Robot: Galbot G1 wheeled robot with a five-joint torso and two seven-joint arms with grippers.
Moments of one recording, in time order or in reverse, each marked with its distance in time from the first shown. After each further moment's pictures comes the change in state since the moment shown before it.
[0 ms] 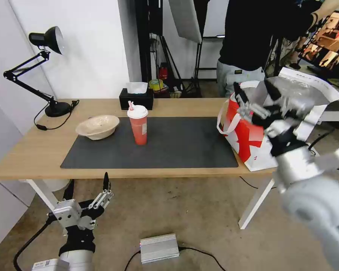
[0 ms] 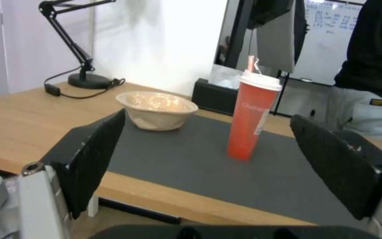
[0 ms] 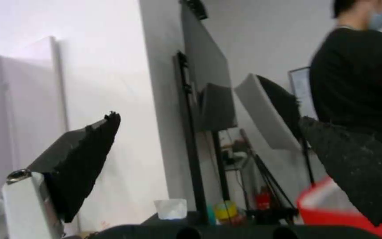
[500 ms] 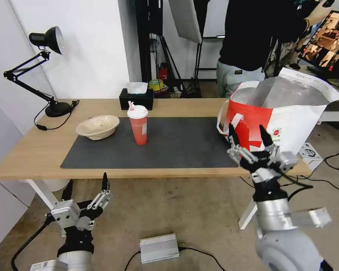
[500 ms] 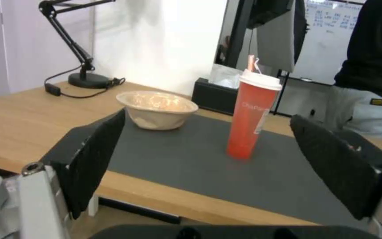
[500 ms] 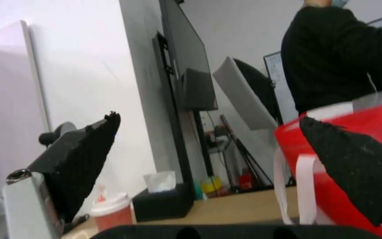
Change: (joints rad) left arm 0.006 0.000 -0.001 -0.002 -0.002 0.000 0.002; right arm -0.246 0.127 -0.099 0.011 -0.263 0.126 0.054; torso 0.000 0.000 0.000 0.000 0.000
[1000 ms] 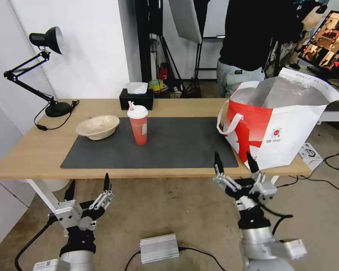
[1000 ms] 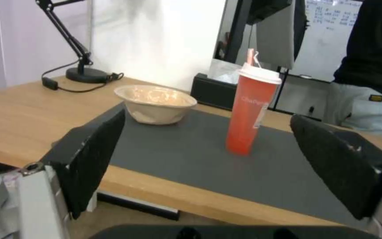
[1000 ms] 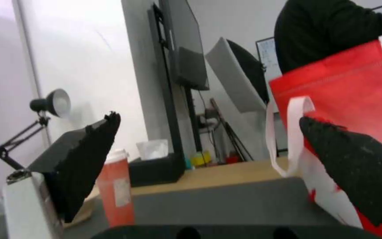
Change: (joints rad) left arm -0.004 0.001 0.007 0.016 -0.001 -0.001 0.000; right arm -0.137 0.068 -0.105 -0.067 -0.233 0.092 0.045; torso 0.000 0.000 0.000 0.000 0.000
